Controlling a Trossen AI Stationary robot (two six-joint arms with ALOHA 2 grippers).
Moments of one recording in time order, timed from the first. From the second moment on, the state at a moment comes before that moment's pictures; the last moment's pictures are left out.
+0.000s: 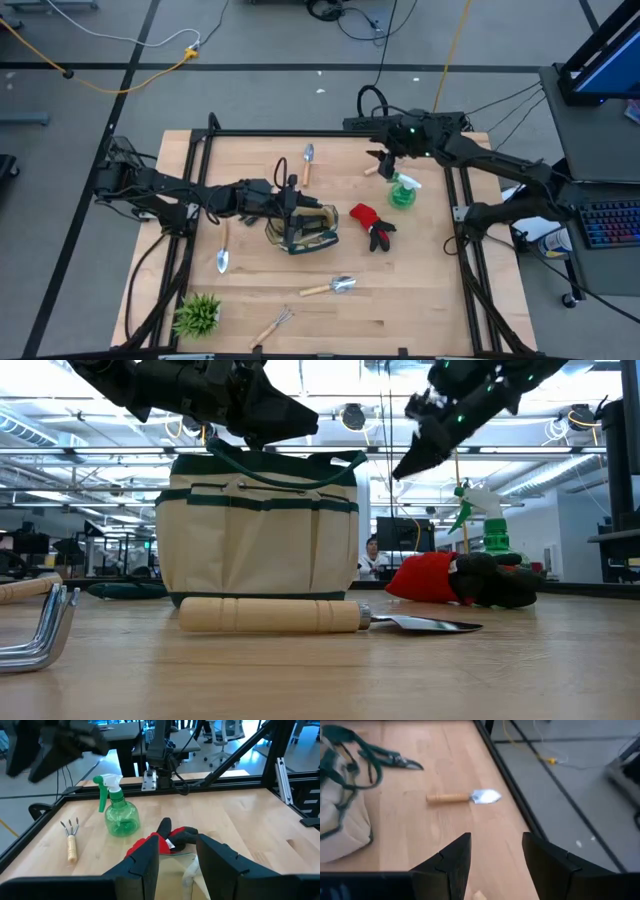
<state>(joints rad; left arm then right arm) 0.00 1.41 0.71 0.49 0.02 0.07 -0.61 1.24 0.93 -0.26 -0.16 -0.27</state>
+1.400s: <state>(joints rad) 0.00 1.41 0.71 0.47 0.02 0.07 -0.83 1.58 0.87 -0.31 -0.36 -0.57</state>
